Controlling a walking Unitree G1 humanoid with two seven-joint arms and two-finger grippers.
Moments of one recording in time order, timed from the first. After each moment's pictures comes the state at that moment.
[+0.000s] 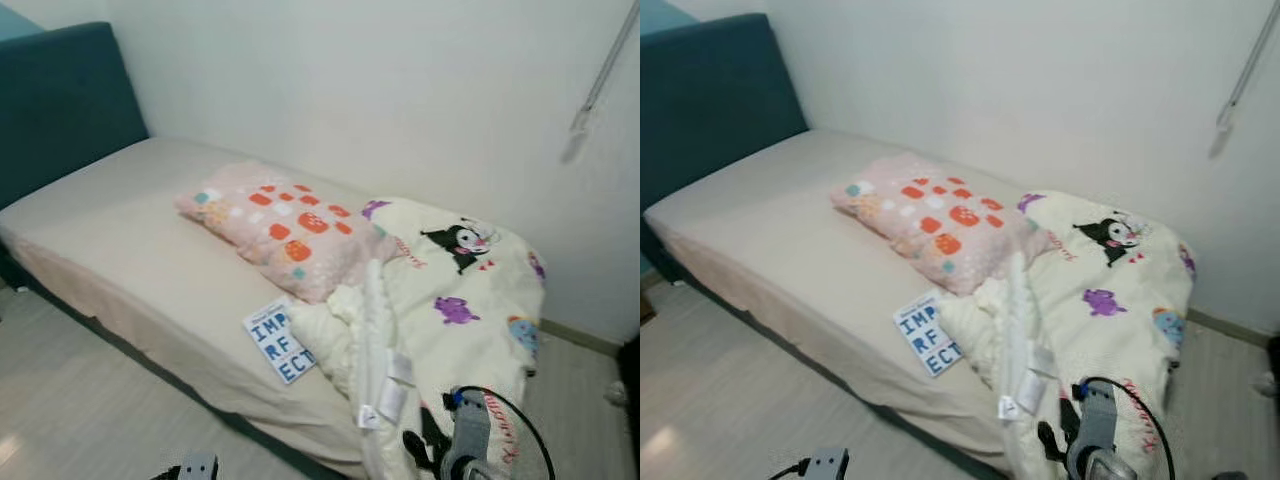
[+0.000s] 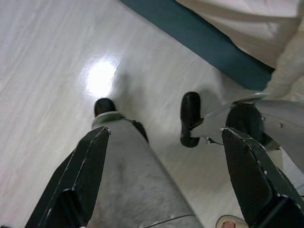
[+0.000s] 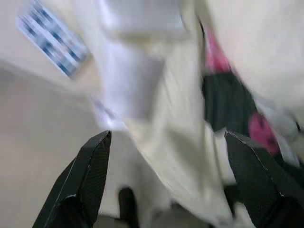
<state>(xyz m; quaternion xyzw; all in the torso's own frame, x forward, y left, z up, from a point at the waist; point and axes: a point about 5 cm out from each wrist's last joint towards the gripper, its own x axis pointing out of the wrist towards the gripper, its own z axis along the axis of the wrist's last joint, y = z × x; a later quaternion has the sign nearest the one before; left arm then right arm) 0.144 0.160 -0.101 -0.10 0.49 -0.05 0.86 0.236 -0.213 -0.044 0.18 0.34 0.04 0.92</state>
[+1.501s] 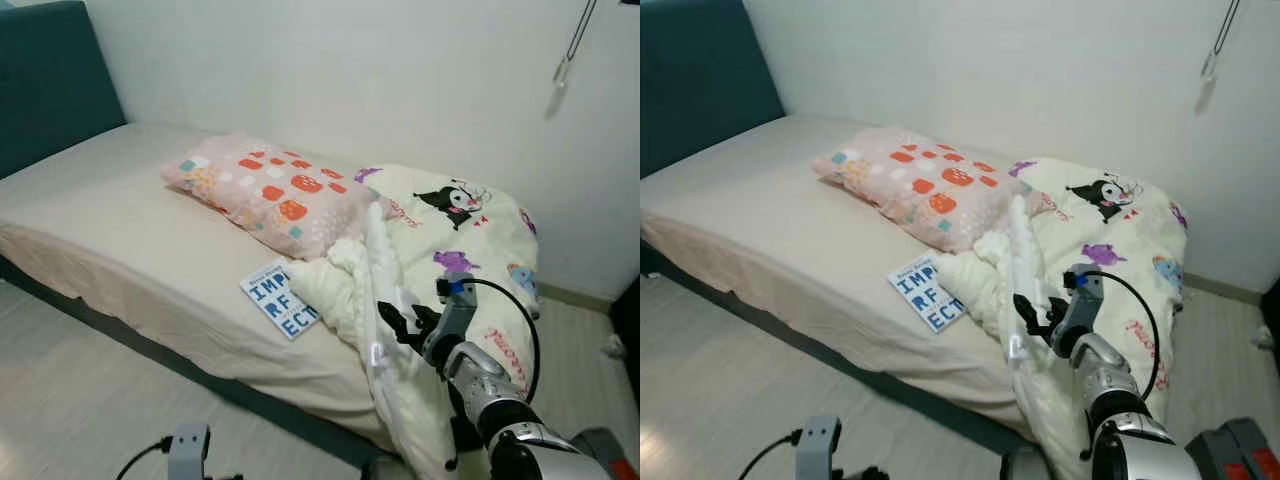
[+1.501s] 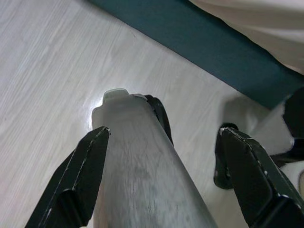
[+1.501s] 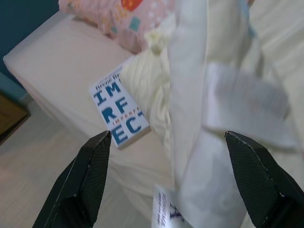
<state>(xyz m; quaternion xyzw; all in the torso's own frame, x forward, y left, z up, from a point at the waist) 0.181 0.167 -0.083 -0.10 0.42 -0.05 0.90 0.332 -0.199 0.054 0.14 0.15 0.15 0.97</state>
